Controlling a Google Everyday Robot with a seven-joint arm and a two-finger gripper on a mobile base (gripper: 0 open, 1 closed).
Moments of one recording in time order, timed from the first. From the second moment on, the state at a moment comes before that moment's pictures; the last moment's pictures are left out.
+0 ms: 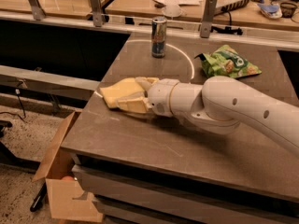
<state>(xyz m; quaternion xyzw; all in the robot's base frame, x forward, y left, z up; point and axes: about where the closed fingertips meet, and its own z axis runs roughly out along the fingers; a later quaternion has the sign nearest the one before) 0.569 0.048 0.844 -0.40 0.69 0.28 0.53</state>
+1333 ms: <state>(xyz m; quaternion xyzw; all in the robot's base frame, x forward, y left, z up) 0.515 -0.028 0.861 -0.26 0.76 0.10 0.59</state>
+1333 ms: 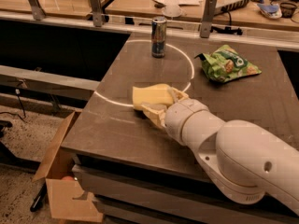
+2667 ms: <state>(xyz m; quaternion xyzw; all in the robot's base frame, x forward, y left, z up) 0.518 -0.235 0.881 -0.09 0.80 -0.06 0.59</state>
